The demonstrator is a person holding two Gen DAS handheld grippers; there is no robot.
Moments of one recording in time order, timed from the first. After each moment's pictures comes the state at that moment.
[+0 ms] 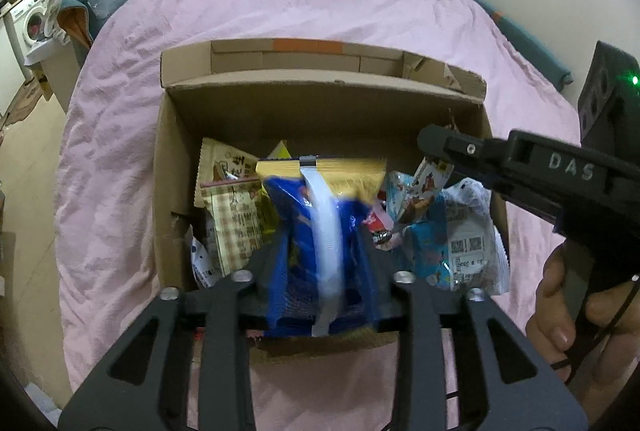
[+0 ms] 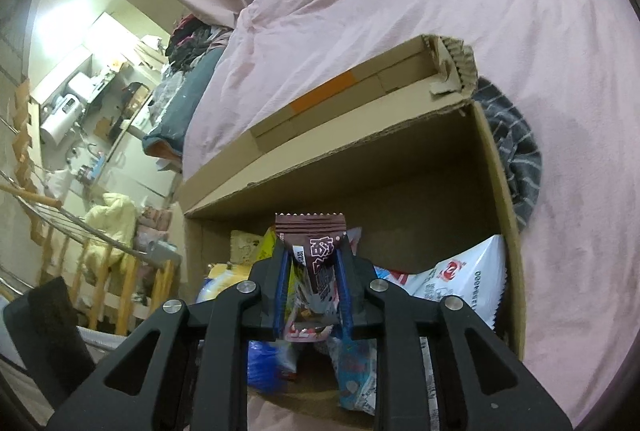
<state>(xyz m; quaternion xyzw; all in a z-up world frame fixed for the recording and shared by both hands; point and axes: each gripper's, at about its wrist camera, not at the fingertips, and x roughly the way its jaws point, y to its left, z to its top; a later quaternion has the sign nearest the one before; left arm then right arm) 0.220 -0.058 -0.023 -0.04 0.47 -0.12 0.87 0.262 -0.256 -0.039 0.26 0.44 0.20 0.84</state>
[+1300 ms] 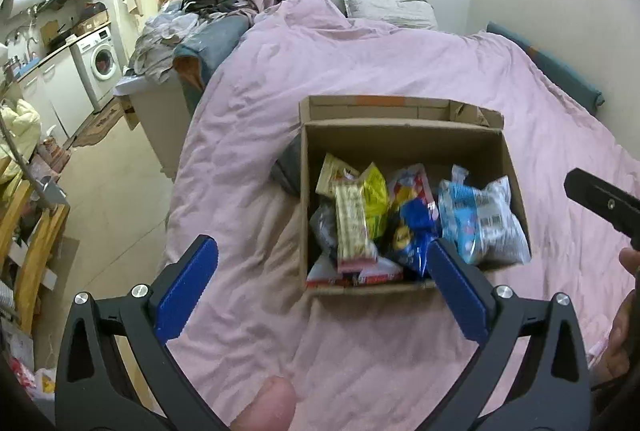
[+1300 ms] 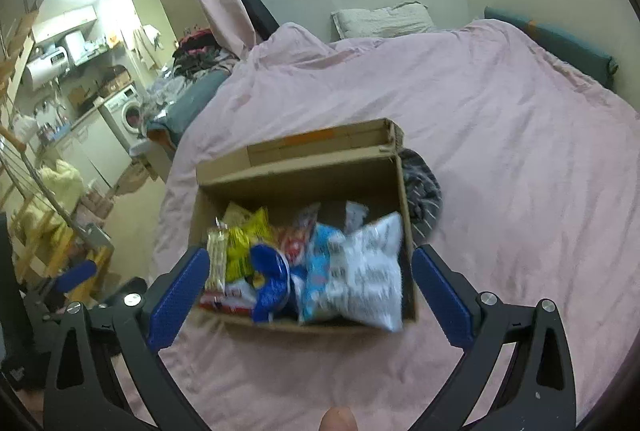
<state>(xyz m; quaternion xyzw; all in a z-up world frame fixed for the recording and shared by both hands) 0.114 -0.006 0.038 0.00 0.38 0.00 0.92 0.122 -0.255 0.048 0.10 0.35 0.11 0.92</state>
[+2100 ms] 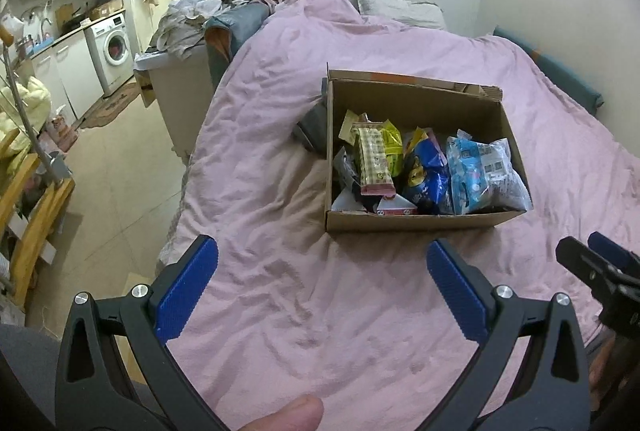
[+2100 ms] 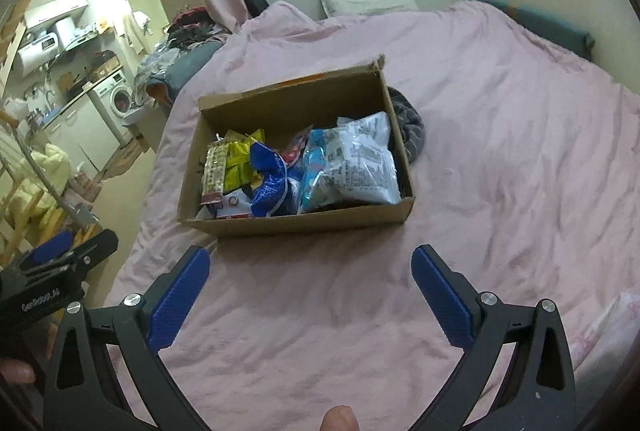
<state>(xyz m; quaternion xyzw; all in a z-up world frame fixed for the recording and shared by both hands) 0.050 0.016 0.010 -0.02 0.37 0.01 0.93 0.039 -0.236 -0.003 0.08 0.36 0.09 0.92</state>
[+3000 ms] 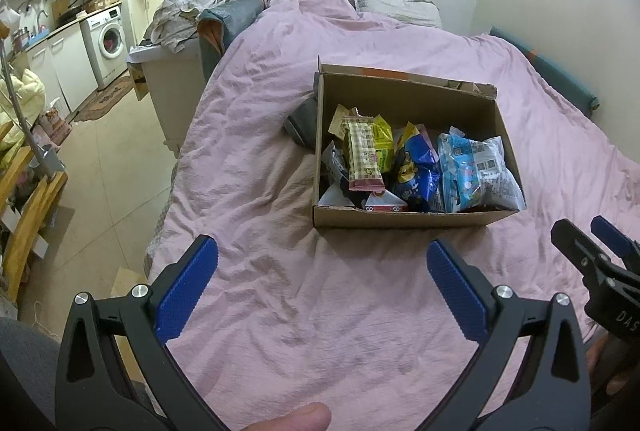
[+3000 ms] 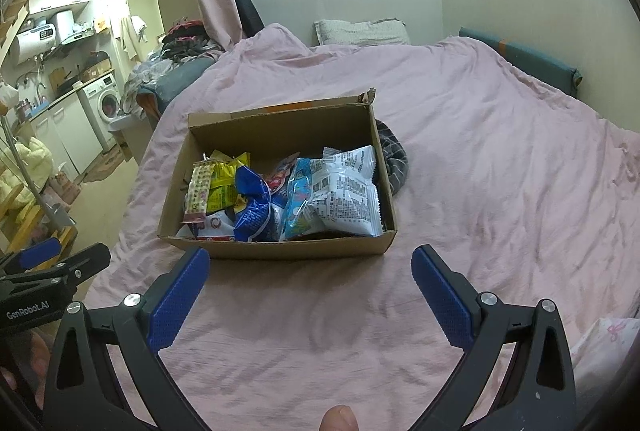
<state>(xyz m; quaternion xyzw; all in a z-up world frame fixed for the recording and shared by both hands) 0.051 0.010 0.004 -0.03 0.38 0.00 0.92 0.038 -0.231 0.001 0.05 0.33 0.06 0.94</state>
